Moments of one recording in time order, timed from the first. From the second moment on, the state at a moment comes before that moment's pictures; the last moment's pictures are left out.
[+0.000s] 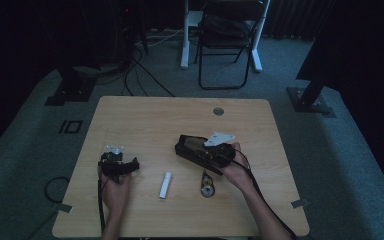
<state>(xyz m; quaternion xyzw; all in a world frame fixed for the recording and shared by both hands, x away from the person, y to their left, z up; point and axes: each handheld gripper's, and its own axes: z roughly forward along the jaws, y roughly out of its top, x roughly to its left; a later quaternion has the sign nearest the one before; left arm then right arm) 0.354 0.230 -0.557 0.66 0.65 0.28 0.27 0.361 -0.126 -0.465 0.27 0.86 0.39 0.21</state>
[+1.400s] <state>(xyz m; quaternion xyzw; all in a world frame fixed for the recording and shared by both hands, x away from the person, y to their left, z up) 0.354 0.230 -0.557 0.66 0.65 0.28 0.27 0.320 -0.127 -0.472 0.27 0.85 0.40 0.21</state>
